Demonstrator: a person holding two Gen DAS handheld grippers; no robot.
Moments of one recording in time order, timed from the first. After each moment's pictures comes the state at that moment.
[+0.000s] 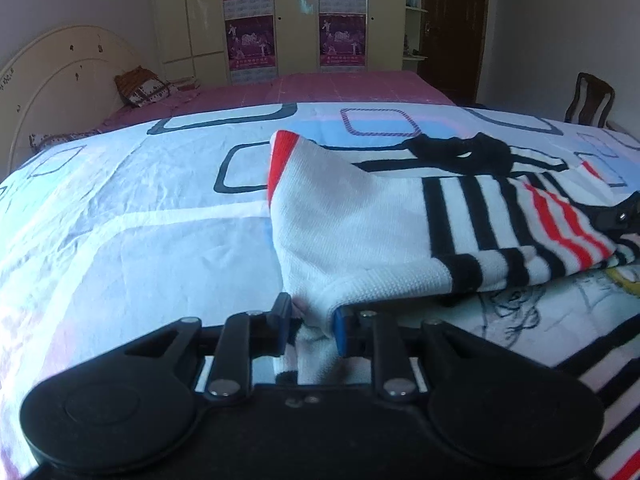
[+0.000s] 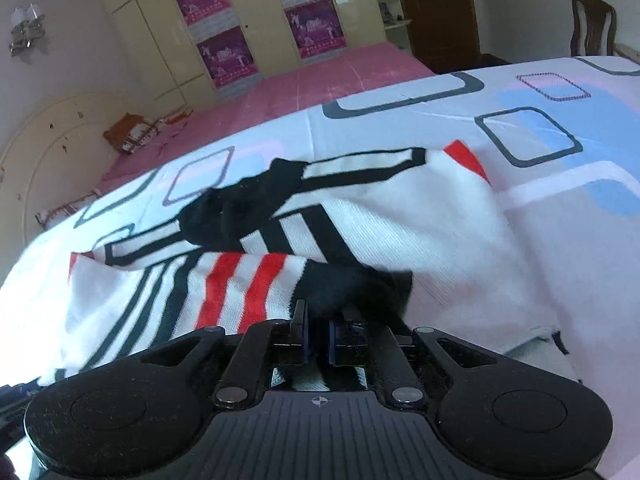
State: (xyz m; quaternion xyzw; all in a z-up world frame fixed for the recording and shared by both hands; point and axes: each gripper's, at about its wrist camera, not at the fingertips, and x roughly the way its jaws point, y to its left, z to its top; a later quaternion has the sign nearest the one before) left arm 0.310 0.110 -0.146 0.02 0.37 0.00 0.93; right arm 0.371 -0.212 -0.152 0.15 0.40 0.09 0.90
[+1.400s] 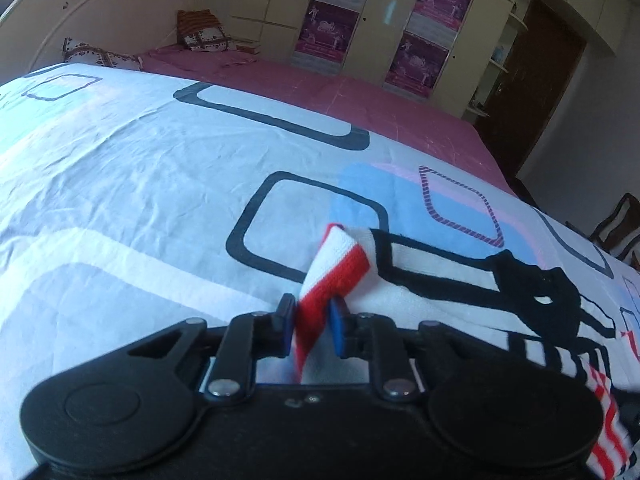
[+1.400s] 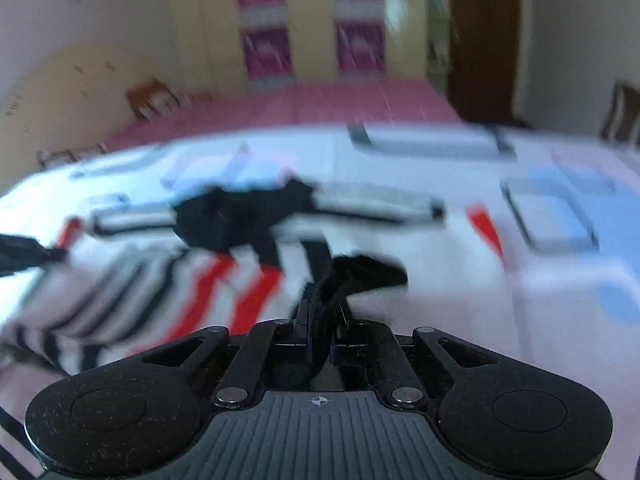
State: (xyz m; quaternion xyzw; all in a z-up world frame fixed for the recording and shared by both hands) left arm 0.431 0.163 -0.161 -0.16 0.37 0.06 0.91; right arm 0.391 -0.212 -0.171 0.05 0.40 0.12 0.91
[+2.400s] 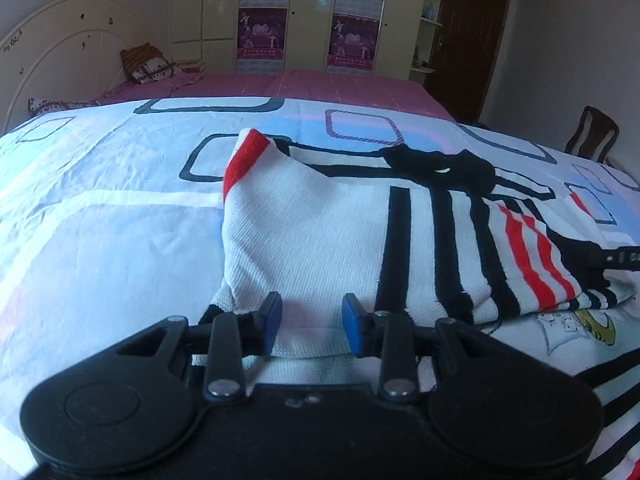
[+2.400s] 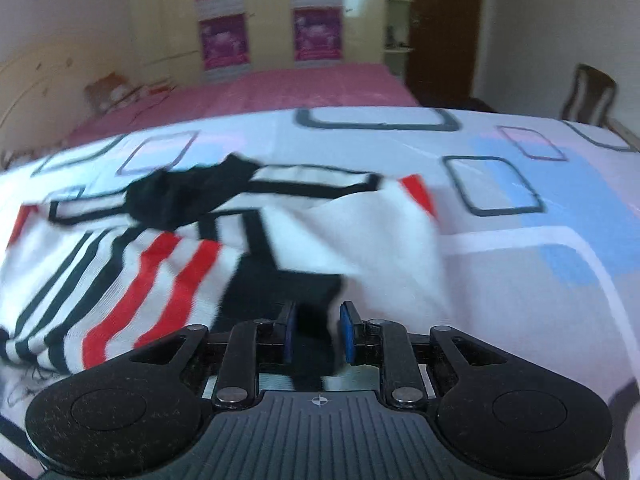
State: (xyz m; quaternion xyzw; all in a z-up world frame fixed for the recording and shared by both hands) left arm 0.316 0.083 -0.149 -0.05 0.37 0.00 0.93; right arm 0.369 -0.232 -0.152 0.04 0.37 0.04 0.93
